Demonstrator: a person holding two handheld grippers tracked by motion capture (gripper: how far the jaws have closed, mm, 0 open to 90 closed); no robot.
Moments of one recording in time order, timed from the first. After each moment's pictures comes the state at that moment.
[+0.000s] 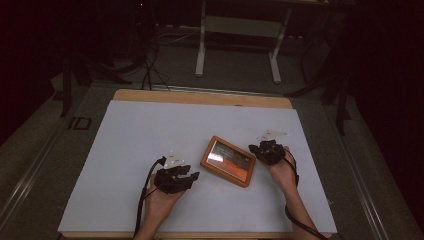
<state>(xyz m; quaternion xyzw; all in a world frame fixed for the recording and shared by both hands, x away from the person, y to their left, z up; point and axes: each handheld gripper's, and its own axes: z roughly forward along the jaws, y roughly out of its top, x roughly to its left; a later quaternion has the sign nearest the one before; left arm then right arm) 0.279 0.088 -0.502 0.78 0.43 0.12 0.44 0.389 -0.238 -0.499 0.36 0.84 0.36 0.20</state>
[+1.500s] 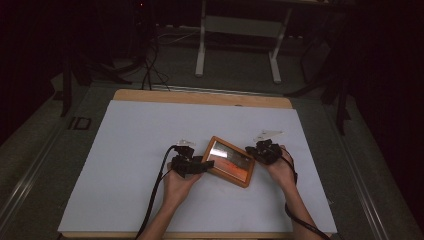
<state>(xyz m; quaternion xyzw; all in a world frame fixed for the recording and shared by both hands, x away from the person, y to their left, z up) 0.338 0.062 -0.515 0.74 0.49 0.01 0.46 0.394 -0.232 -0.502 0.33 0.86 0.34 0.17</state>
